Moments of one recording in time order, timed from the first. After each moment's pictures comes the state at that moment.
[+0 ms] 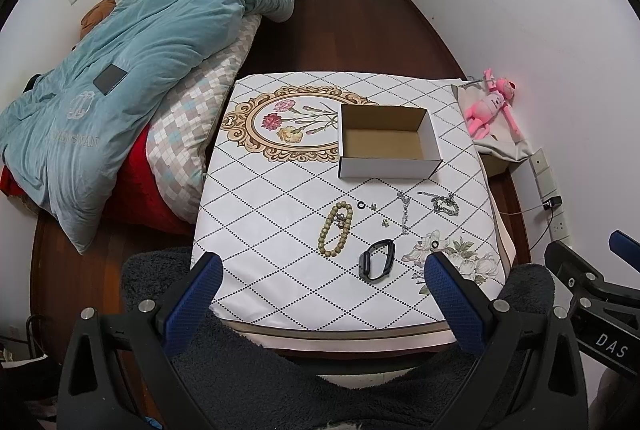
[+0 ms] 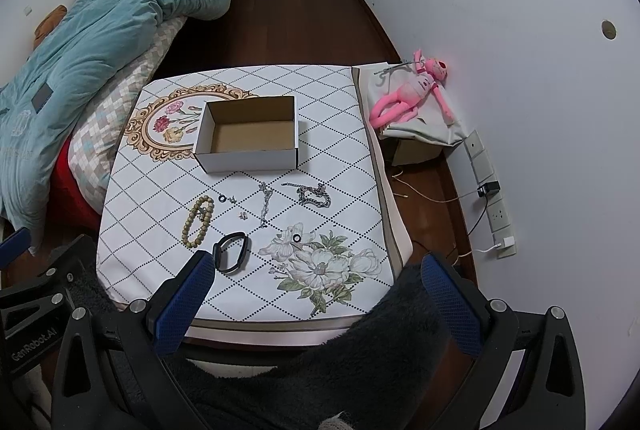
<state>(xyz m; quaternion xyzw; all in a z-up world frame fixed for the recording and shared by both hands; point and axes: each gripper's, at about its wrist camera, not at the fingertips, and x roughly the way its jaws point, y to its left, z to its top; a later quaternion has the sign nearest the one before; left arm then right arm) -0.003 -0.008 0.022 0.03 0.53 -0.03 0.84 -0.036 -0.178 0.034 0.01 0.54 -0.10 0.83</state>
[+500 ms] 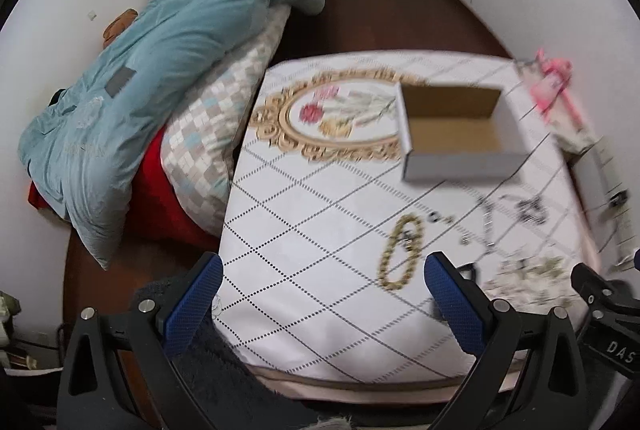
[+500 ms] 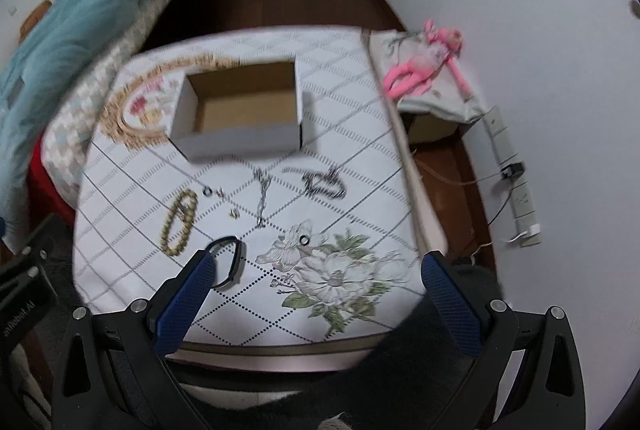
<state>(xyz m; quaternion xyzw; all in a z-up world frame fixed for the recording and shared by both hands) 0.056 0.001 -0.084 0.10 0.53 0.04 0.84 0.020 -0.171 -0.089 0.02 0.59 -0.10 0.80</state>
